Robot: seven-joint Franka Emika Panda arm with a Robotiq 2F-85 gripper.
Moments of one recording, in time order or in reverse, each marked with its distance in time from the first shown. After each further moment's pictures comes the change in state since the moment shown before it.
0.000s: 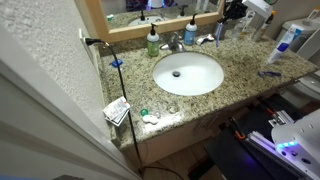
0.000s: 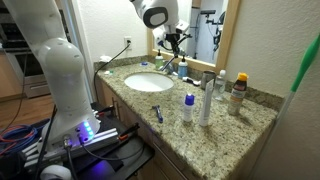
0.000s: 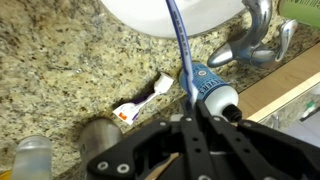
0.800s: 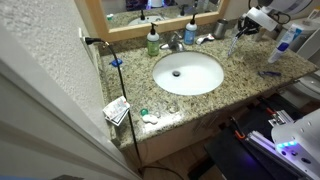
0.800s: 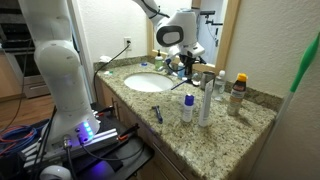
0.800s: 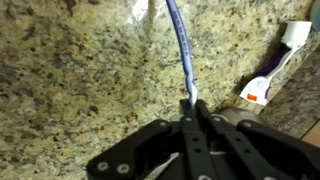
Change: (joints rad) arm -0.149 0.194 -0.094 0.015 -0.052 0.029 0.258
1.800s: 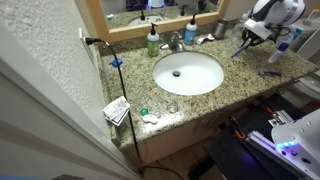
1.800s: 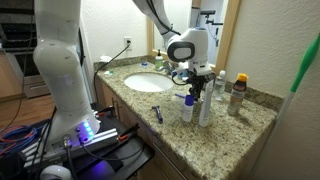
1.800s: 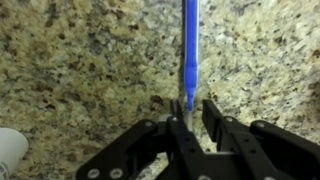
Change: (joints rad) arm -0.030 0.227 -0.092 0.101 -0.085 -0.001 0.312
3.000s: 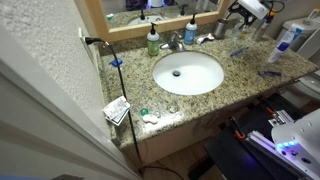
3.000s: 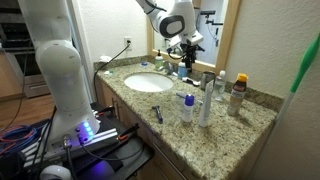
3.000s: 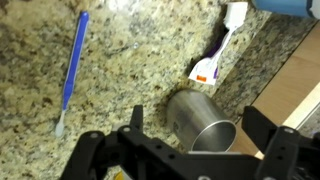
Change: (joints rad) arm 0.082 -0.231 0.122 -0.007 -0.047 0.010 -0.034
